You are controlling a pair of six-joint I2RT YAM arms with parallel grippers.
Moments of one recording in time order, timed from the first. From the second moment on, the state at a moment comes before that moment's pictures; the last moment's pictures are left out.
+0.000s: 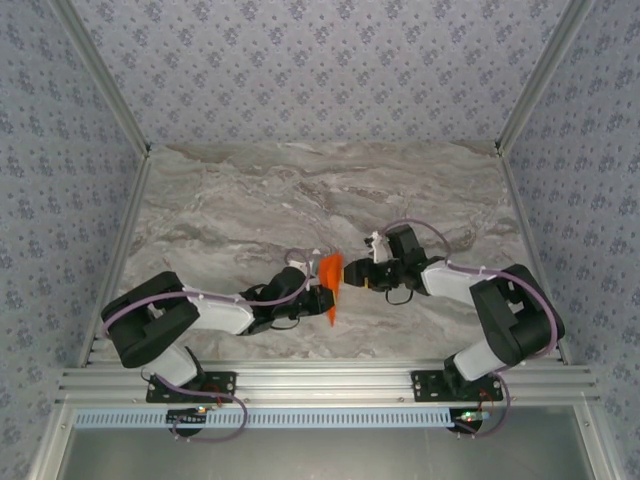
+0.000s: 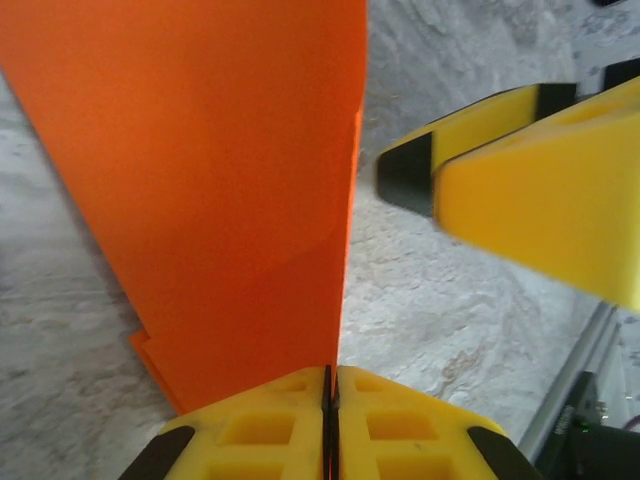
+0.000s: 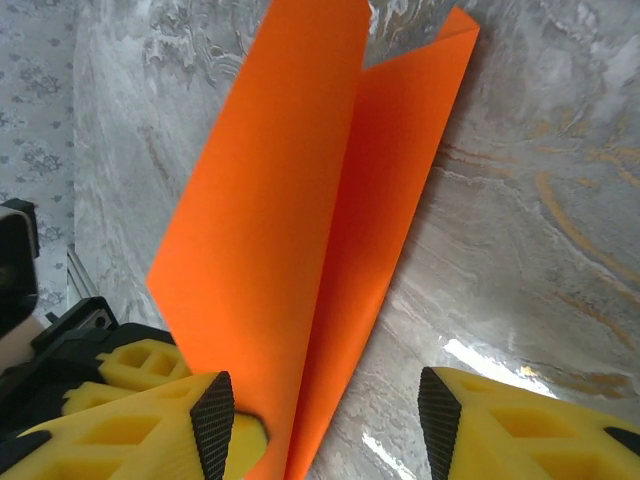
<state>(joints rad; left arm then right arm) -0.98 1.57 0.48 0.51 0.14 -1.01 0.46 1.52 0.60 0.04 -0.67 0.58</state>
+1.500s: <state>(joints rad) -0.93 1.73 0.43 0.78 0.23 -1.14 0.52 1.74 0.80 -0.06 -0.59 0.62</state>
